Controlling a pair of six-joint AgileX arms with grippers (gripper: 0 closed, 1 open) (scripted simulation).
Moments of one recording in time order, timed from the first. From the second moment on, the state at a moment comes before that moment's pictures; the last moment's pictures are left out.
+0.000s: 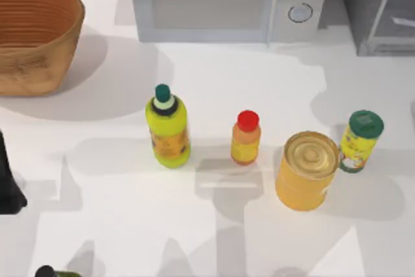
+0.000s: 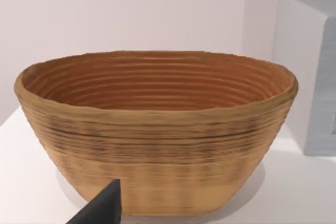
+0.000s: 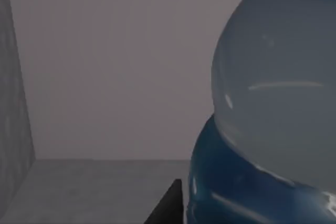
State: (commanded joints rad) left arm 0.00 0.00 0.00 0.00 0.00 0.00; right arm -0.21 2.23 1.31 0.91 -0.17 0.00
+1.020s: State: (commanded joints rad) left arm 0.00 0.00 0.00 0.00 0.00 0.00; right arm -0.25 1.94 0.86 1.07 -0.22 0.00
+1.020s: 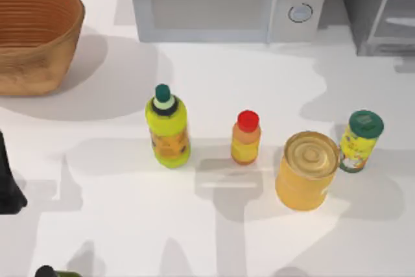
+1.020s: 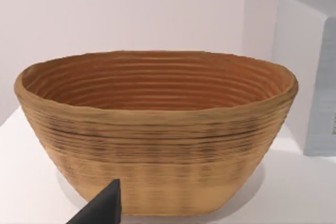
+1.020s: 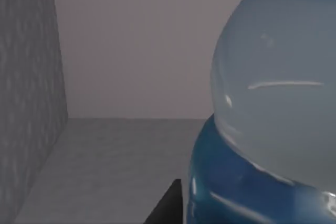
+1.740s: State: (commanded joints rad) left arm 0.00 0.00 0.00 0.00 0.00 0.00; right arm -0.22 1.71 0.76 0.96 -0.20 0.00
